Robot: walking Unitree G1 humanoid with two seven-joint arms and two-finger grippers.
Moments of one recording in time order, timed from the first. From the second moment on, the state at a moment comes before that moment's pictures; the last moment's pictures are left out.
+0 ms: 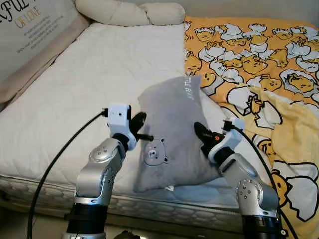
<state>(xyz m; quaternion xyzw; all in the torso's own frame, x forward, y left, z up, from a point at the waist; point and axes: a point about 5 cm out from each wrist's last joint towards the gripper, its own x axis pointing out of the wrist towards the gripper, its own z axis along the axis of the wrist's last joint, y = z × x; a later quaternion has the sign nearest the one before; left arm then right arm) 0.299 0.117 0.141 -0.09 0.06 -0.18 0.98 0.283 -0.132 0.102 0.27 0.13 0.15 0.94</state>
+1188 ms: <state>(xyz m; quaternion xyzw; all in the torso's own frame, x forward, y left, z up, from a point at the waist) 0.295 0.138 0.146 0.04 0.03 -0.14 0.99 0.288 -0.119 0.114 0.16 0.07 0.13 0.98</state>
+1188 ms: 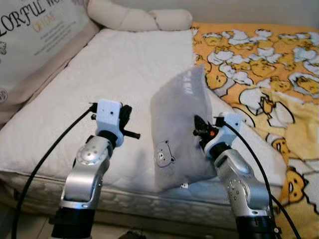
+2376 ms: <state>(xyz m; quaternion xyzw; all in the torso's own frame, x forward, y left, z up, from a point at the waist) 0.271 0.155 0.131 0.05 0.08 -0.12 0.99 0.276 -0.125 0.112 0.15 0.07 0.12 0.98</state>
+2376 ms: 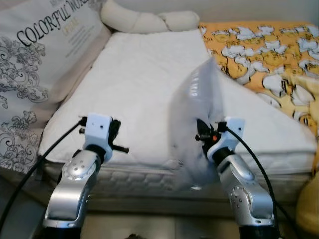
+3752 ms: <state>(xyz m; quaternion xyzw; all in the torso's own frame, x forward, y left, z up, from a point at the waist) 0.273 0.161 0.147 0.04 0.04 -0.09 0.99 0.309 -0.130 0.151 0.20 0.03 0.14 0.97</state>
